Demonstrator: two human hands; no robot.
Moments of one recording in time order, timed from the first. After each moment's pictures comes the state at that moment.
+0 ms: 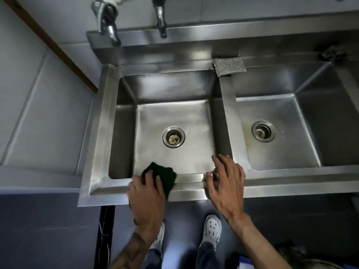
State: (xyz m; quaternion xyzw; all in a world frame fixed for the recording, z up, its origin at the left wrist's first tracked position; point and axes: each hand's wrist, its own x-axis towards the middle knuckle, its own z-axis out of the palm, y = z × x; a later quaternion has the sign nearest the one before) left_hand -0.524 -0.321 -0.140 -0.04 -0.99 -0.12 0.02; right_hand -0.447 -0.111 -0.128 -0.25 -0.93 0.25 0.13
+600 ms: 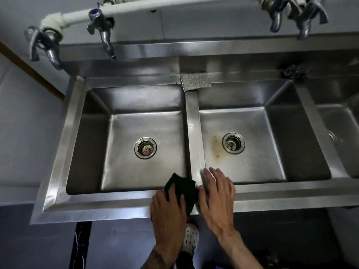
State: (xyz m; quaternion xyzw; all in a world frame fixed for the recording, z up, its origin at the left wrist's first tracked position) left_hand -0.437 -0.148 -0.122 -0.09 -0.99 -0.12 -0.08; right_hand -0.401 -0.008 -0.112 -0.24 -0.93 0.26 0.10
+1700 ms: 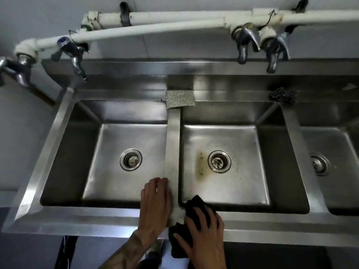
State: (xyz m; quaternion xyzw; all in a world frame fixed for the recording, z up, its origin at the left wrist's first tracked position) left_hand -0.487 -0.068 -0.121 -0.17 -0.96 -0.22 -0.05; right_hand -0.348 0.064 -0.125 -0.11 -0.98 0.16 0.01
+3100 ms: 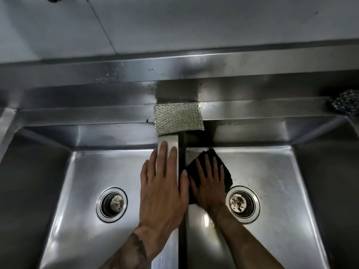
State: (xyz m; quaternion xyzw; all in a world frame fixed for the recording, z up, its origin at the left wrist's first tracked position) left_hand -0.687 0.057 -0.174 -0.21 -0.97 -0.13 0.03; right_hand -0.651 0.197 -0.357 -0.19 -0.97 0.14 -0.01
